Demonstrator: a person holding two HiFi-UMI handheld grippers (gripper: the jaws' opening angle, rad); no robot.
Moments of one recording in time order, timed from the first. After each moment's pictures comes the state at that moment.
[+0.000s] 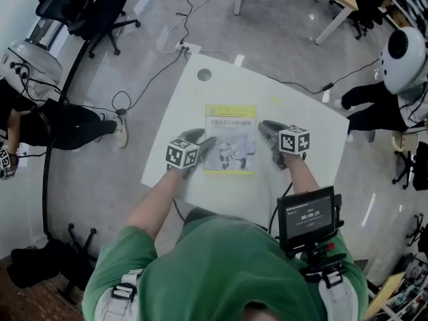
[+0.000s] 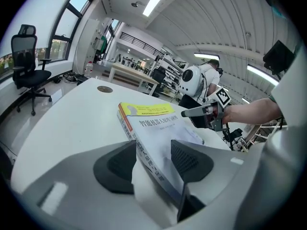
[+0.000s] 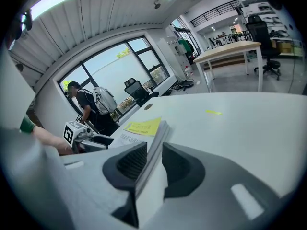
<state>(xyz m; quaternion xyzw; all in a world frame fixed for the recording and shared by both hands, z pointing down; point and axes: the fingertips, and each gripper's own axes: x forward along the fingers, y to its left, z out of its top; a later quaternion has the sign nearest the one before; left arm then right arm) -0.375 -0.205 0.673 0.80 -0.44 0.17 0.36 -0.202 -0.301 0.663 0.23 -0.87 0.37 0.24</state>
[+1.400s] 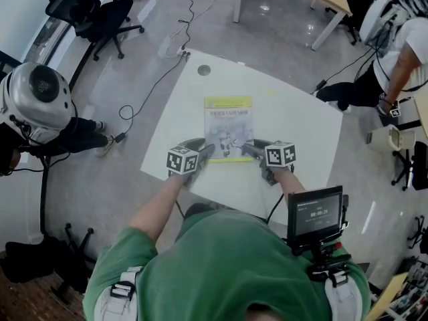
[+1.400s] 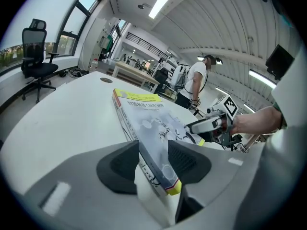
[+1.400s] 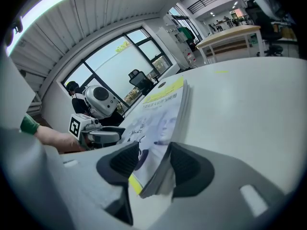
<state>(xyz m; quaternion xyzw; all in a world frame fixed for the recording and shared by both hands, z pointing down) -0.354 -0.131 0.676 0.79 -0.46 0.15 0.38 -0.209 -0.174 0.682 0.18 -0.85 0.42 0.26</state>
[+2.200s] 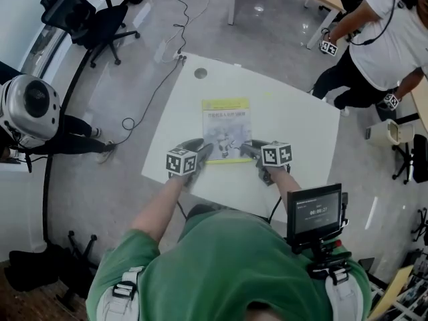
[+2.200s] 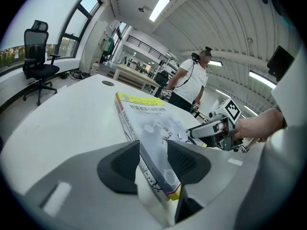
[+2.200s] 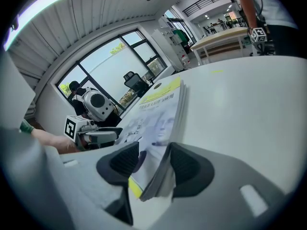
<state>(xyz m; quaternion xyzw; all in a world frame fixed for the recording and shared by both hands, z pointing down) -0.359 -0.138 0.672 0.79 -0.47 0.14 0.37 -0.210 -0.175 0.684 0.22 -0.84 0.42 0.26</state>
